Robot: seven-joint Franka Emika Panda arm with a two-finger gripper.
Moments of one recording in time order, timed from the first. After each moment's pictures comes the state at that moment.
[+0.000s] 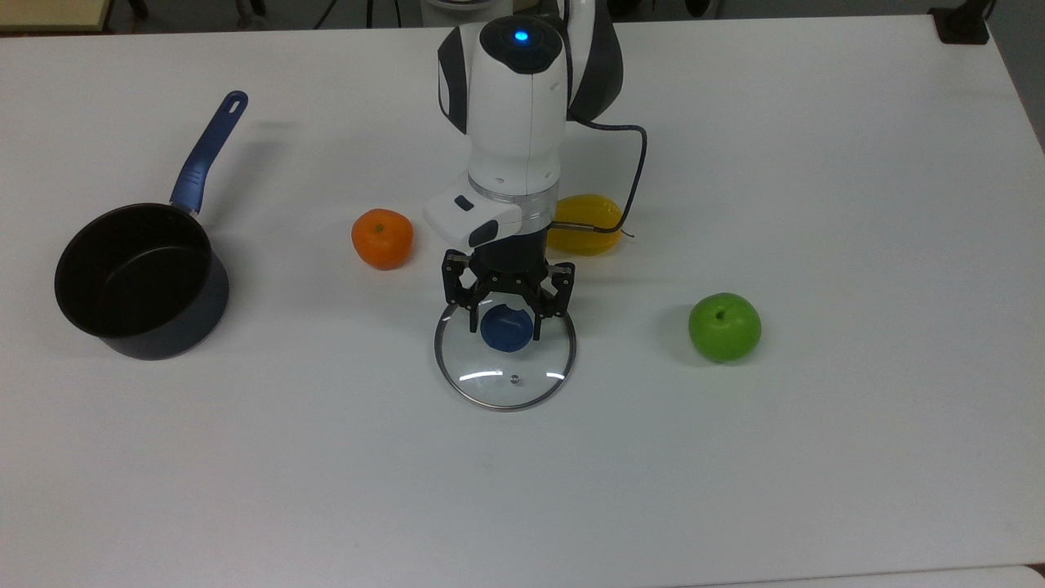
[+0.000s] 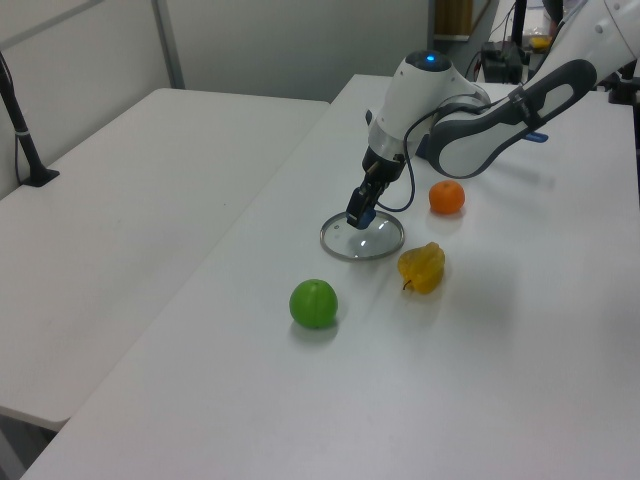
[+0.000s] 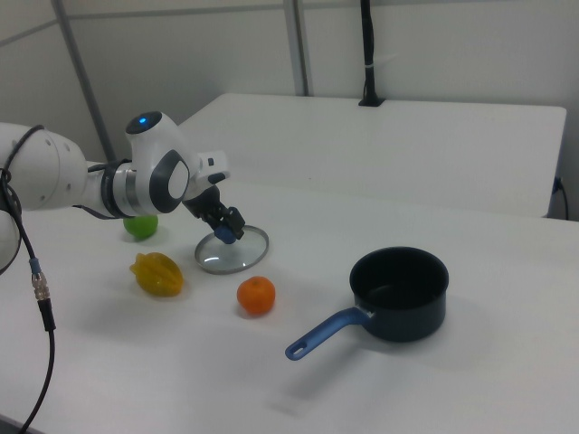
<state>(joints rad) 0.19 0.53 0.00 -1.68 -0.17 2.58 0.38</state>
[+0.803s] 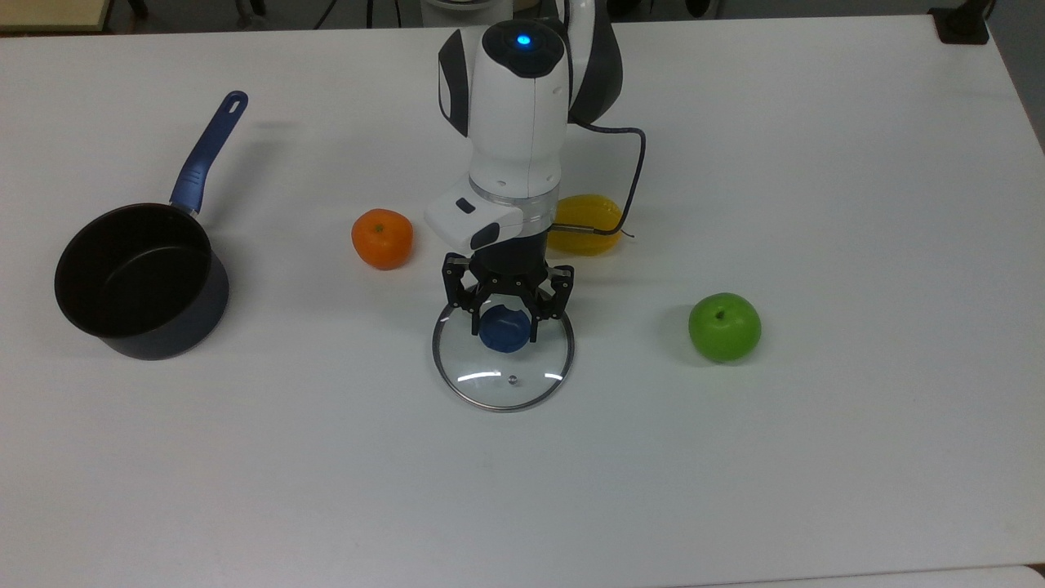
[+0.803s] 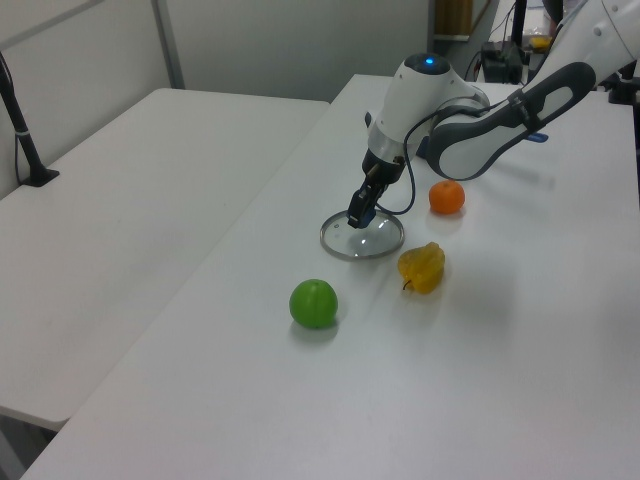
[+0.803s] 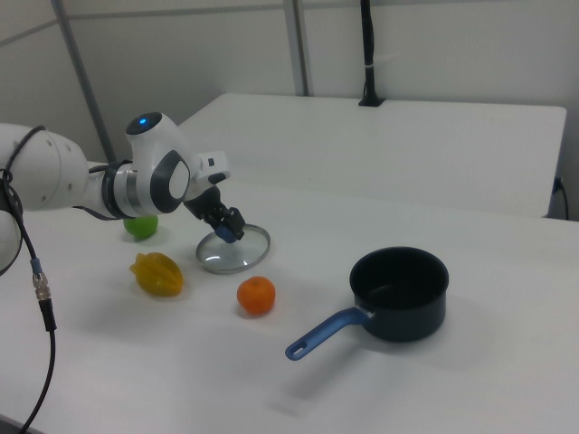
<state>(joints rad) 0.19 0.53 0.00 -1.67 -0.19 2.58 0.38</state>
